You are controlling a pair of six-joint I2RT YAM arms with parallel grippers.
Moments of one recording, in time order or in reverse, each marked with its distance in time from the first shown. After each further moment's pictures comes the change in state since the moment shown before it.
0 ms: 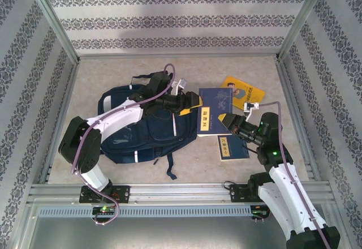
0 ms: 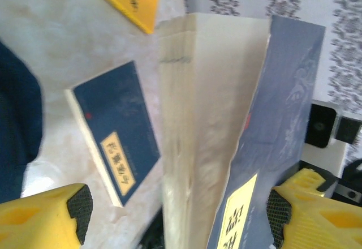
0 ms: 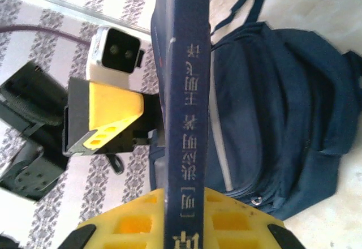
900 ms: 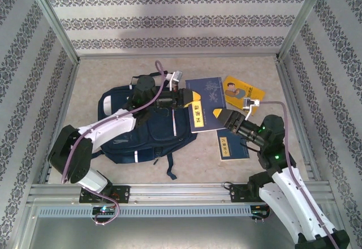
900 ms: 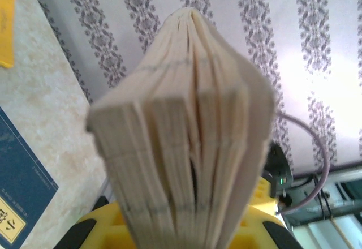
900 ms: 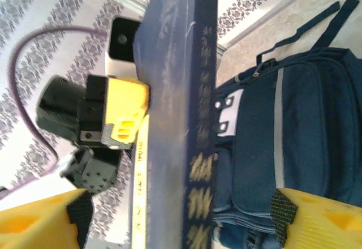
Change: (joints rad) left arm 0.000 -0.138 -0.192 0.605 0.068 -0.312; right arm 0.144 -0.072 0.043 0.094 0.113 0.005
